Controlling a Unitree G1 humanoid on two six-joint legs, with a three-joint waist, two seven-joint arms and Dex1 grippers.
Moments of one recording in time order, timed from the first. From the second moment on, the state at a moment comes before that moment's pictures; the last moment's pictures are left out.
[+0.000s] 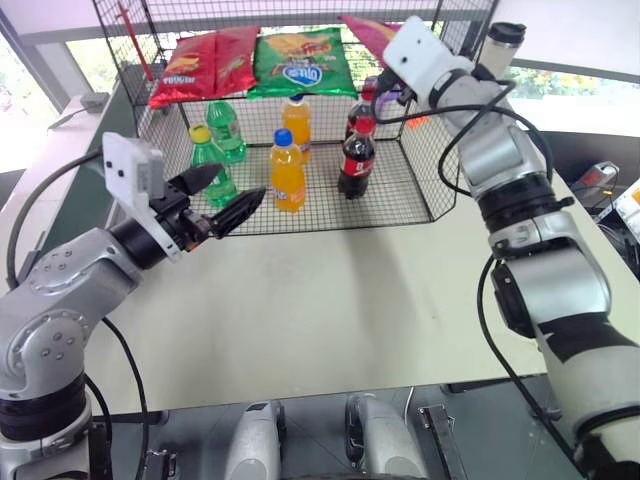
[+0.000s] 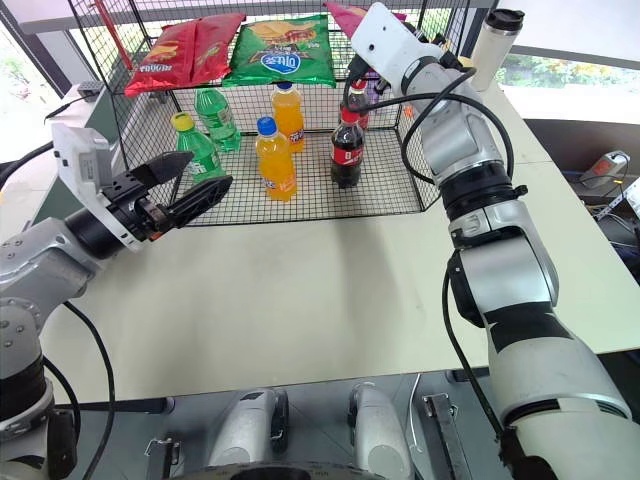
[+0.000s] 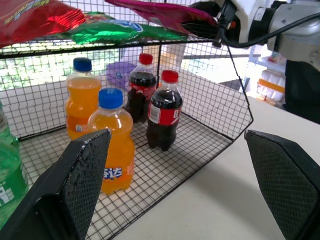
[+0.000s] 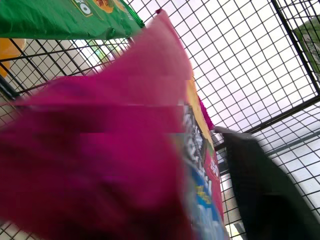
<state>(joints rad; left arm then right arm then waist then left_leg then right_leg) -0.36 0.64 0.37 -0.60 -0.97 0.88 -0.33 -1.34 -0.45 0.24 0.78 -0.33 0.16 0.28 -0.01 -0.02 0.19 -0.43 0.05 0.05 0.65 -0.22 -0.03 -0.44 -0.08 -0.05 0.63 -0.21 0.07</state>
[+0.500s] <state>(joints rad) -0.33 0.63 0.36 -0.59 -0.97 0.86 -0.33 -1.33 -0.41 0.07 0.61 -0.04 0.38 0.60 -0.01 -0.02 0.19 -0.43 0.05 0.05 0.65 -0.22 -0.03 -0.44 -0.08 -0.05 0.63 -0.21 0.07</state>
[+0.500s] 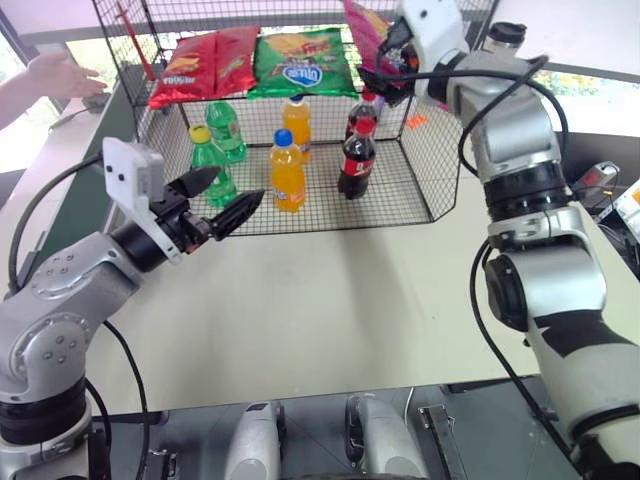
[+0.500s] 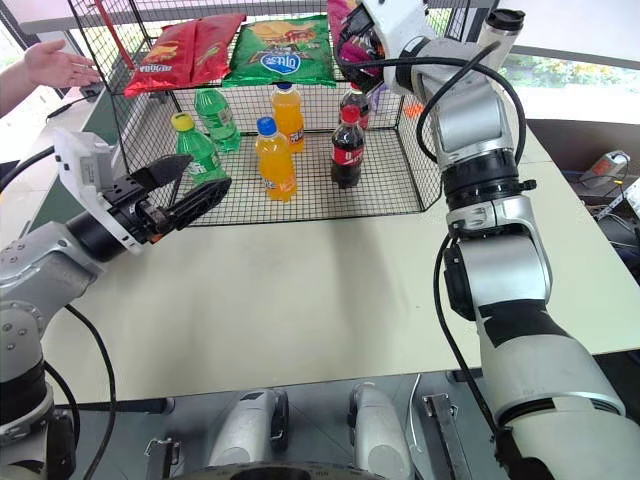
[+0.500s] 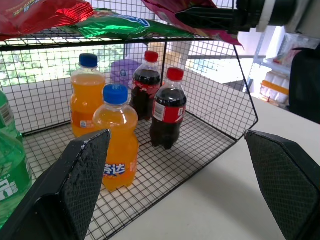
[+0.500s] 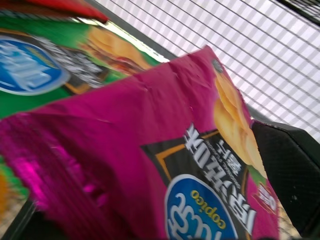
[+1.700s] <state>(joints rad) -0.33 0.64 0.30 -0.56 -0.92 0.84 -0.33 -1.31 -0.38 0.08 0.70 -0.08 0.18 0.51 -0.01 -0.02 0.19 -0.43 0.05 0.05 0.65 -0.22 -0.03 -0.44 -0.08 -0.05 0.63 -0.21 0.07</state>
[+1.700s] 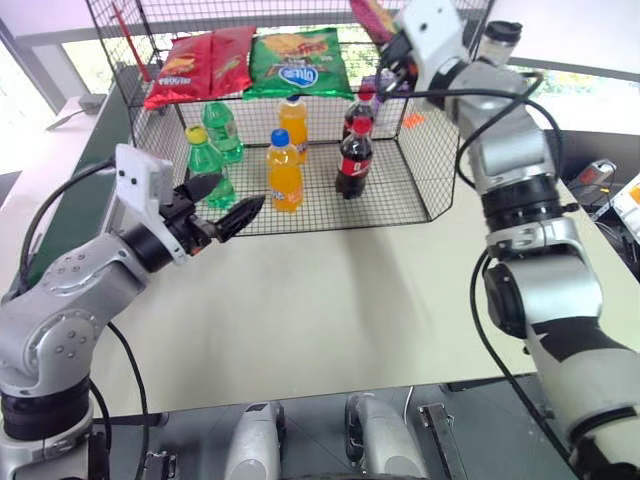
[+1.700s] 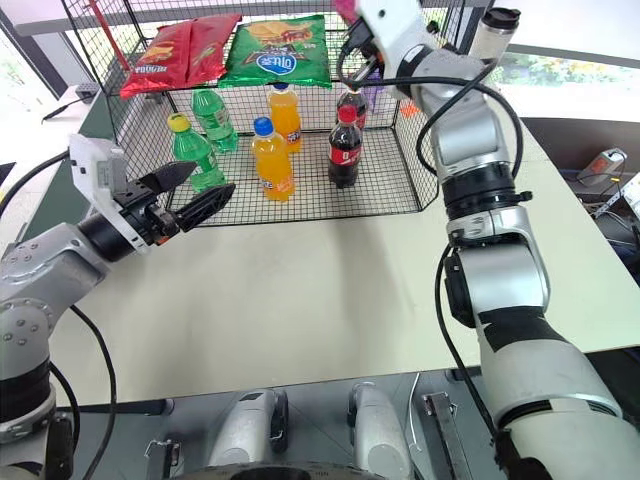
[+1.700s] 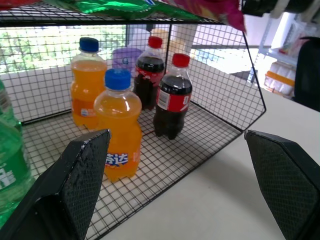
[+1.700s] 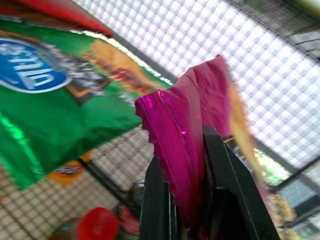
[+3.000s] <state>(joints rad) -0.27 0.65 0.35 -0.52 -0.84 0.78 -0.33 -1.06 -0.54 -0.09 0.19 0.26 0.49 0.91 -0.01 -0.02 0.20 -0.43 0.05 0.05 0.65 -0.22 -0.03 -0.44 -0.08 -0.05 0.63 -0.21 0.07</state>
